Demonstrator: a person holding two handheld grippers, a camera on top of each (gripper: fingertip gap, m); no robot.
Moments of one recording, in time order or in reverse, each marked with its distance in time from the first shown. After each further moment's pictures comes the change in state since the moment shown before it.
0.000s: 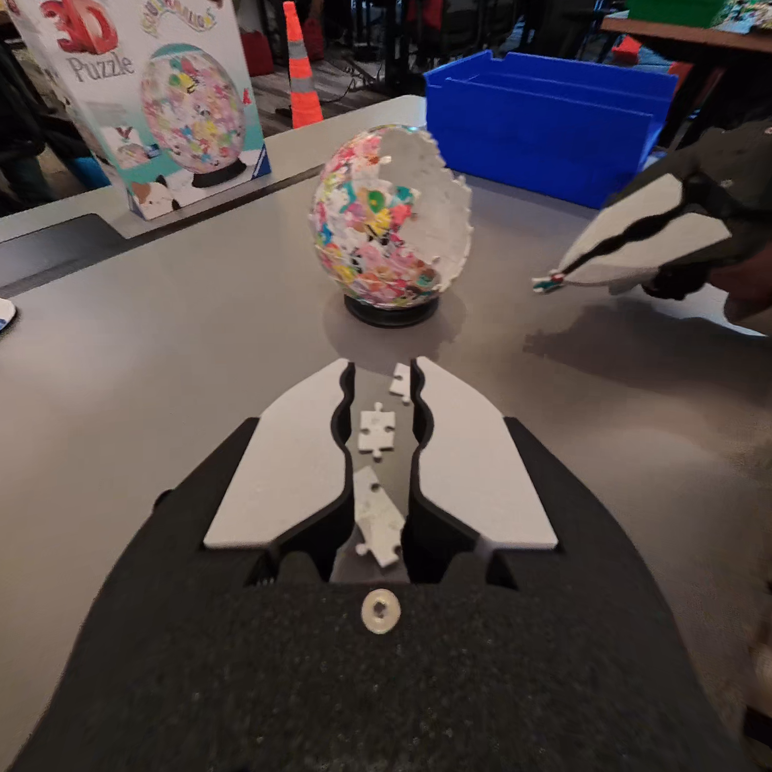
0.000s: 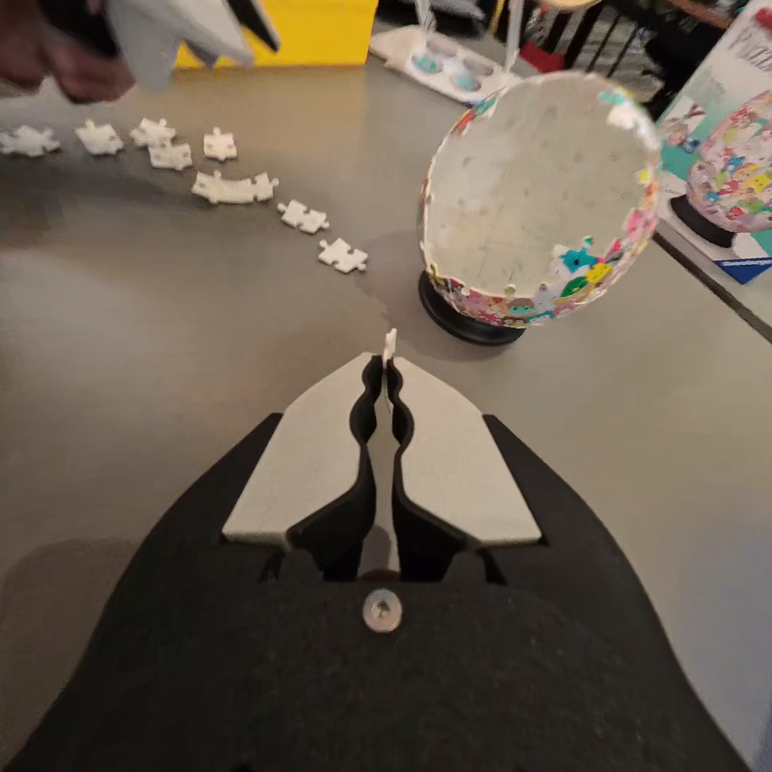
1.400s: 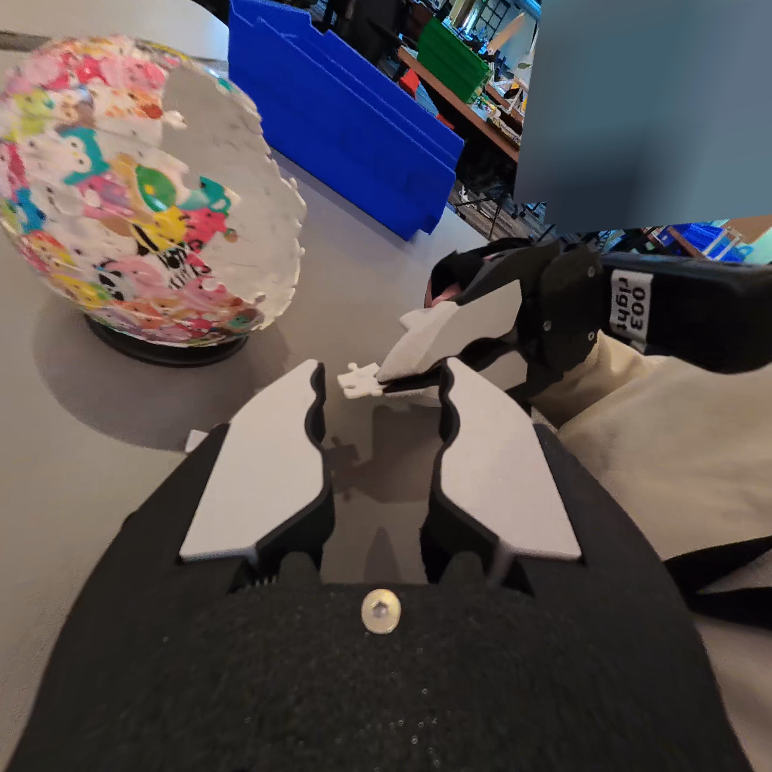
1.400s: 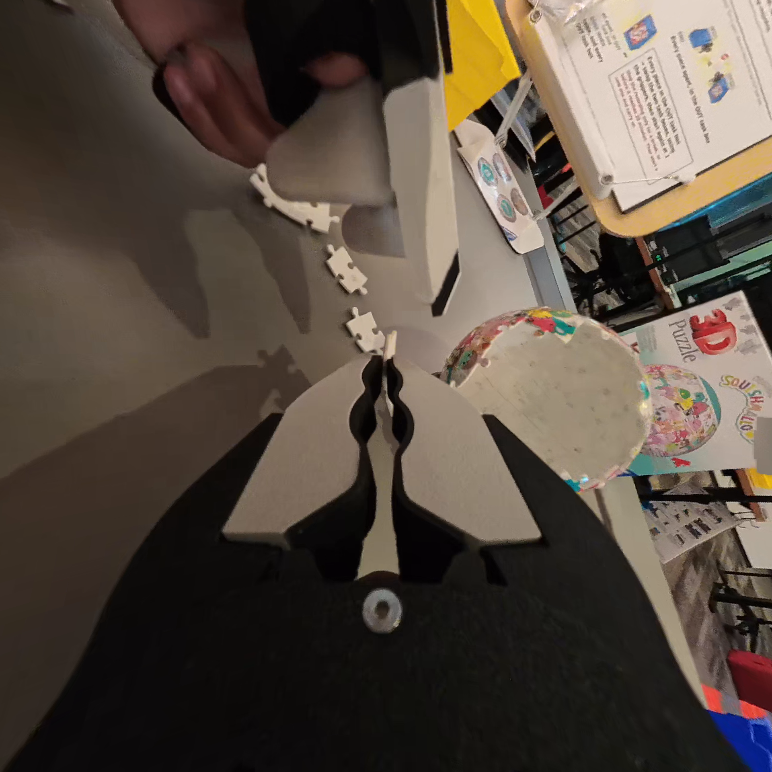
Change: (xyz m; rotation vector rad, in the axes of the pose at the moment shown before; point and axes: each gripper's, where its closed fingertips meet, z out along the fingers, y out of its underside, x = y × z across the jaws) left arm 0.084 -0.020 0.053 -0.067 0.504 -0.344; right arm -0.035 -0.046 0.040 0.022 0.016 -0.560
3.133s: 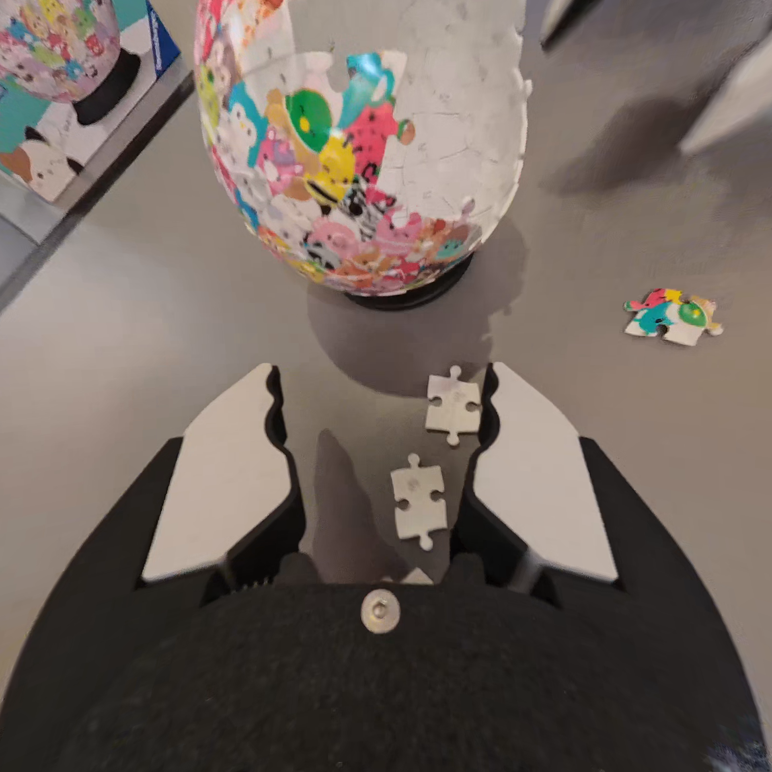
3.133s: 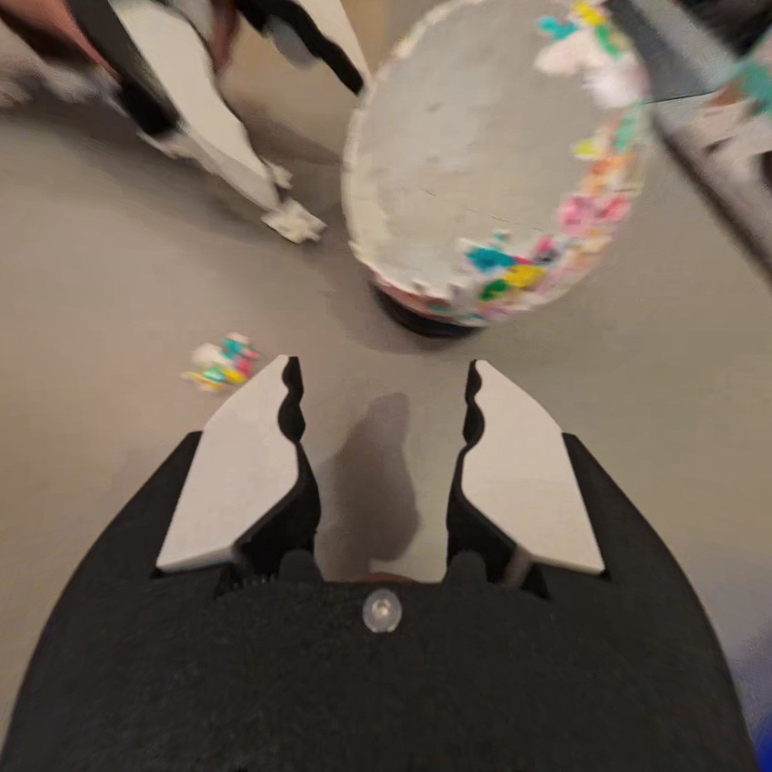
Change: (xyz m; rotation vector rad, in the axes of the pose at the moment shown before) left arm -0.108 0.014 -0.010 -0.326 -0.557 0.522; right arm 0.048 0.093 -0.023 -0.114 -0.221 0.534
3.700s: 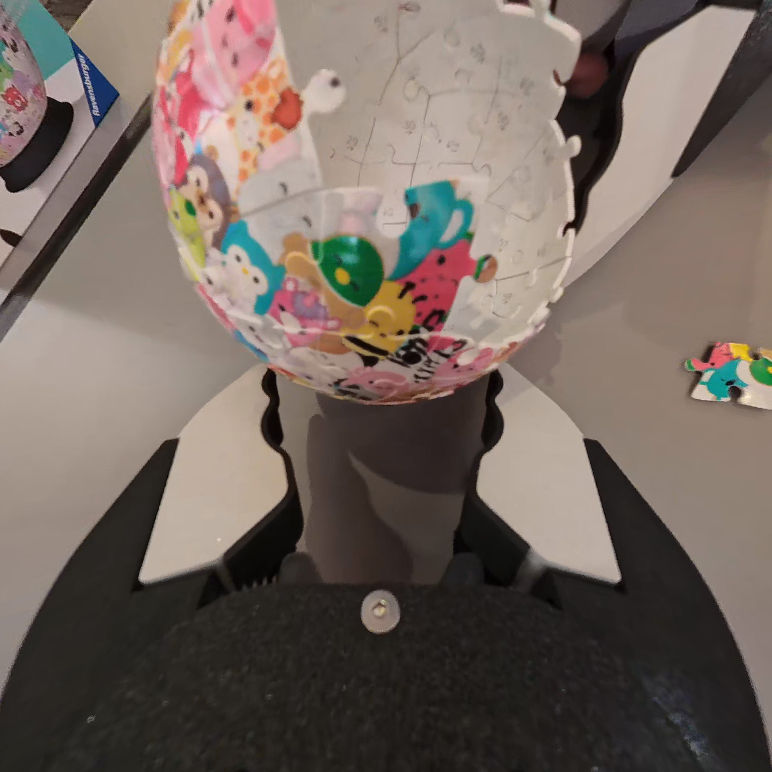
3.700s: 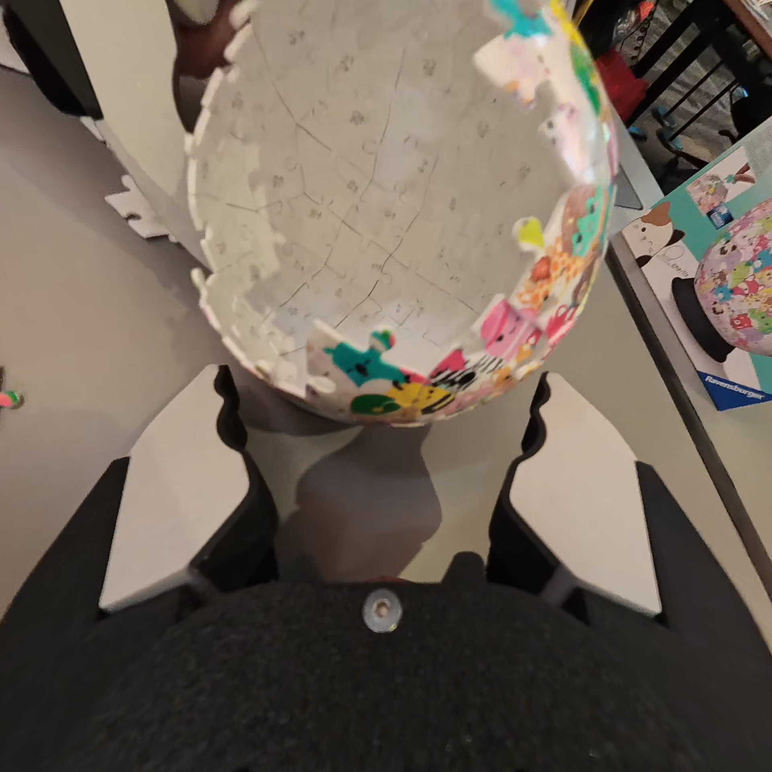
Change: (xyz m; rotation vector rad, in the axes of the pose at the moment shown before) left arm -0.010 -0.024 0.047 -0.004 0.113 0.067; right arm 0.054 -0.016 0.067 0.060 0.055 -0.249
